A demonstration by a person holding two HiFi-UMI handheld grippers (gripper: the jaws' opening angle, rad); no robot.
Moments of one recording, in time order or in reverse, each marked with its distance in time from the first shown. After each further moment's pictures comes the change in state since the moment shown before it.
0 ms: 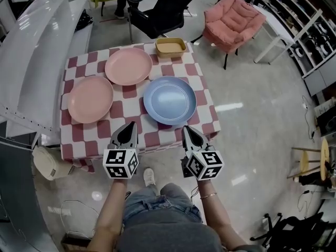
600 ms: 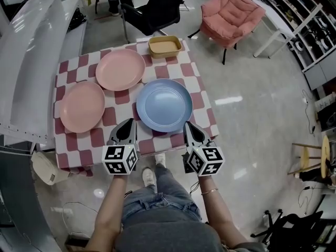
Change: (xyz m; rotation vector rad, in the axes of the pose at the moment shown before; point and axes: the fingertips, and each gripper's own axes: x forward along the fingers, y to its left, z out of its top) left arm 0.063 0.002 0.000 -0.014 0.042 -0.007; right arm 0.035 -0.051 0.013 -0.009 0.012 -0.045
